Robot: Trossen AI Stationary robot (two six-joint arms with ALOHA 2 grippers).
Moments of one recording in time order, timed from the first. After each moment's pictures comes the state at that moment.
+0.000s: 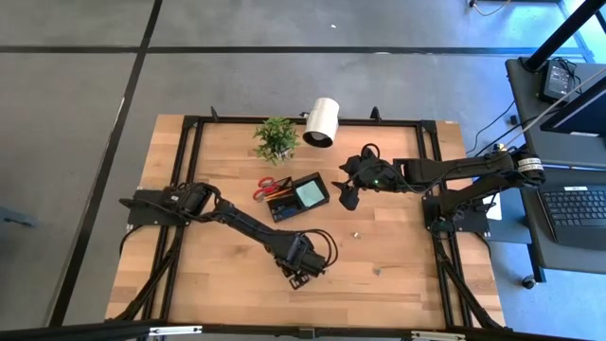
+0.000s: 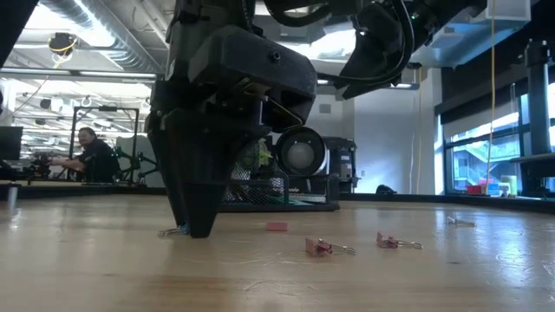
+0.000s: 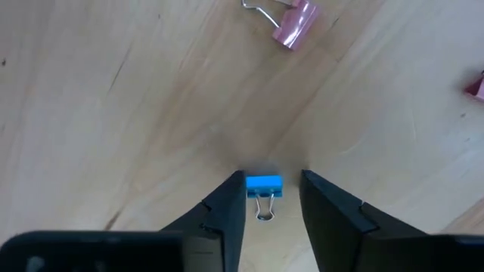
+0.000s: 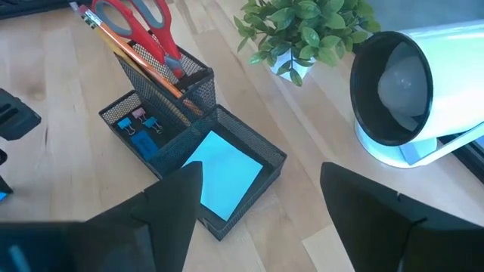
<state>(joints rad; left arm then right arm) -0.38 2.27 1.72 -1.03 0.03 -0.99 0.00 1.28 0.89 -0.28 0.35 0.26</state>
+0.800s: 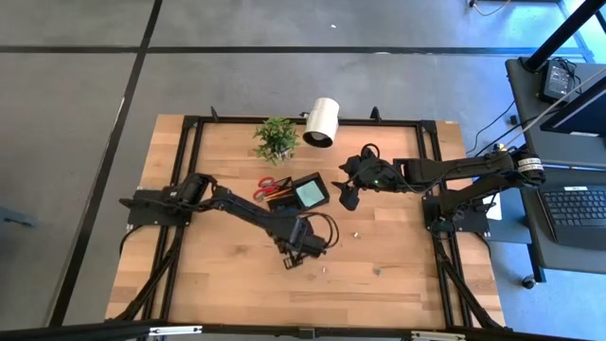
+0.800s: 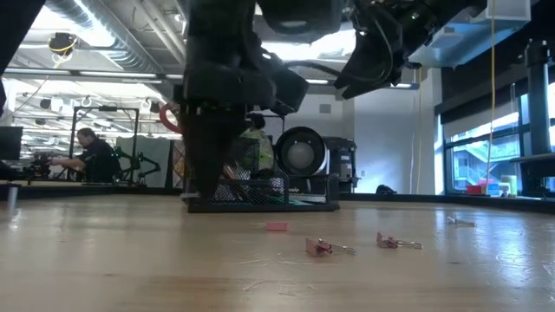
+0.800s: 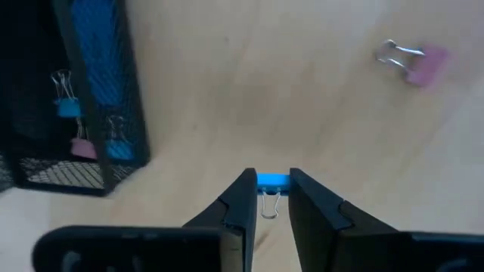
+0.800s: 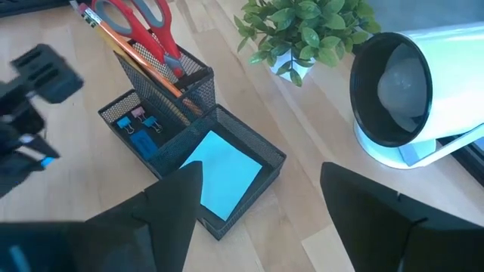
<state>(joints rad) -0.29 2.17 1.71 -1.17 -0.14 -0.71 0.00 1.28 0.89 -0.28 0.35 0.25</state>
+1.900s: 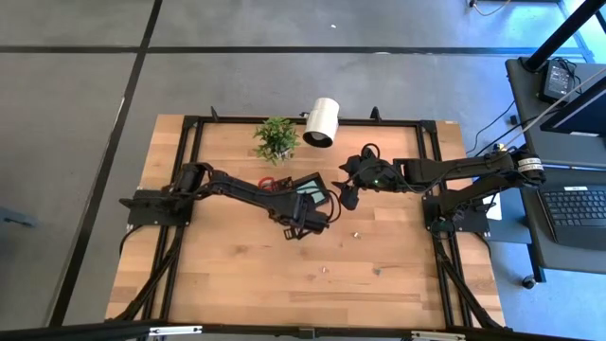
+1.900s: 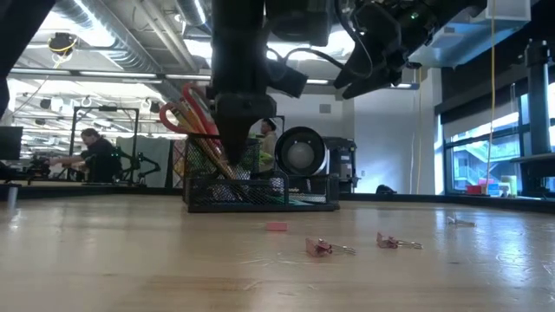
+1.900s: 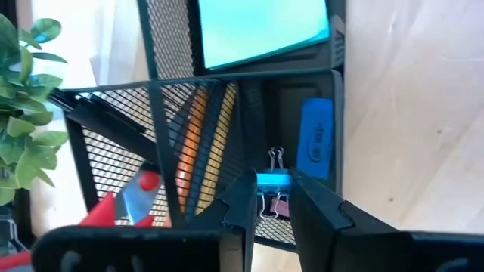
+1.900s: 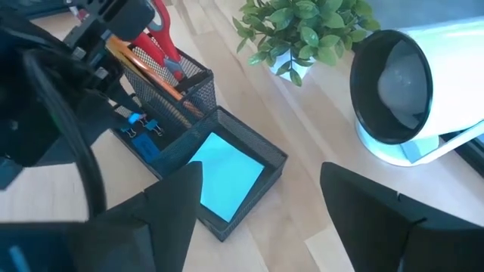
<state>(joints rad) -0.17 2.12 1.71 -1.26 -0.44 -0.52 0.00 1.28 0.89 -0.28 0.35 0.27</state>
